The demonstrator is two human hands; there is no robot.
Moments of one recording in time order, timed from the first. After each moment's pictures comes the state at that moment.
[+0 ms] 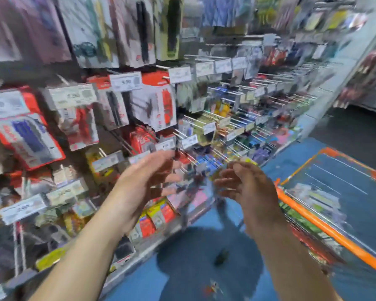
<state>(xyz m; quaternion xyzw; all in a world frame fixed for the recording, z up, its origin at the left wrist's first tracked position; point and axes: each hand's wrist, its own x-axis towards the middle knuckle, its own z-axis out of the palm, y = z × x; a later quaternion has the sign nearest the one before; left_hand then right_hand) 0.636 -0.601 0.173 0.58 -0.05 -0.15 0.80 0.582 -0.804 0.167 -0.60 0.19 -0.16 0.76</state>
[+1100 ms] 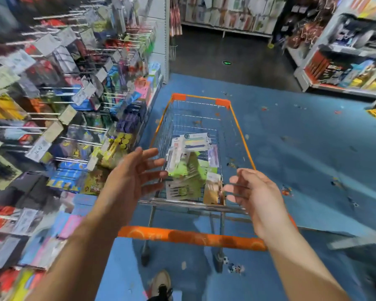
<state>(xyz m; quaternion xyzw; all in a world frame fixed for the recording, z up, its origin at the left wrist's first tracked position) 0.712 -1.103 0.072 0.56 -0.12 -0.48 0.66 0.484 -1.215 0.079 -0.40 0.54 -0.35 0.65</state>
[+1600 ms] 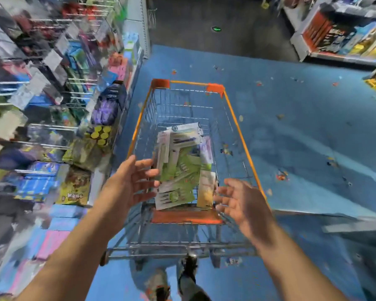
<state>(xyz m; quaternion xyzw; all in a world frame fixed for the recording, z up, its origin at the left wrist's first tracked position) 0.766 -1.237 -0.004 0.64 -0.08 -0.52 0.56 0.529 -1.337 -0.005 -0.32 0.60 -0.25 0.69</state>
